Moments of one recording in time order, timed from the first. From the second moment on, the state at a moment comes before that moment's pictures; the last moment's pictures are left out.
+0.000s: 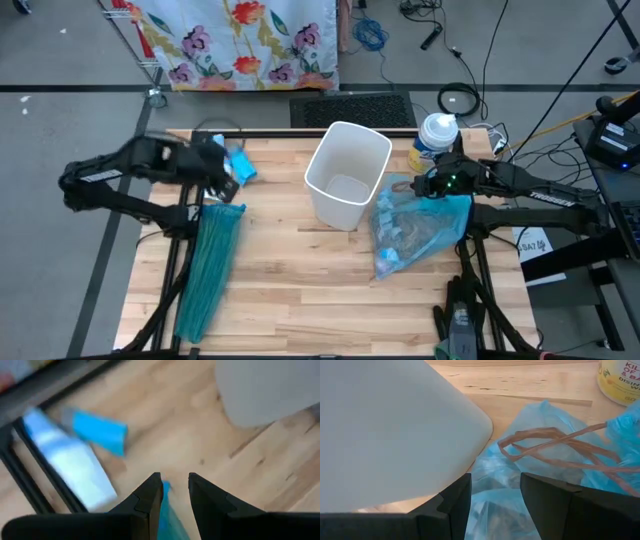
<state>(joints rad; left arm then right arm) 0.07 1.06 1.40 -1.47 -0.32 -0.78 -0.30 0.69 0.73 -0.89 0.14 1.06</state>
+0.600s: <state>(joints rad) -0.28 1.06 0.74 -1.17 -0.18 -1.53 -0.30 0.69 0.73 -0.89 0.13 1.01</state>
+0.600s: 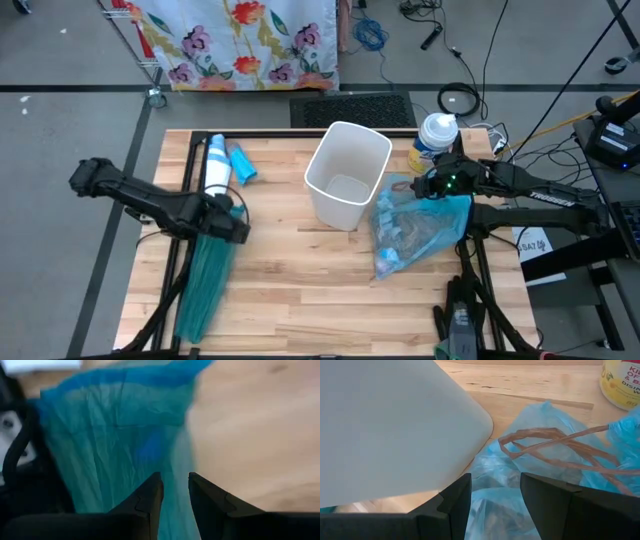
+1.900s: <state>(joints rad) -0.18 1.10 1.35 -1.07 -0.48 -0.89 -0.21 0.69 0.73 -0.84 0.14 1.01</state>
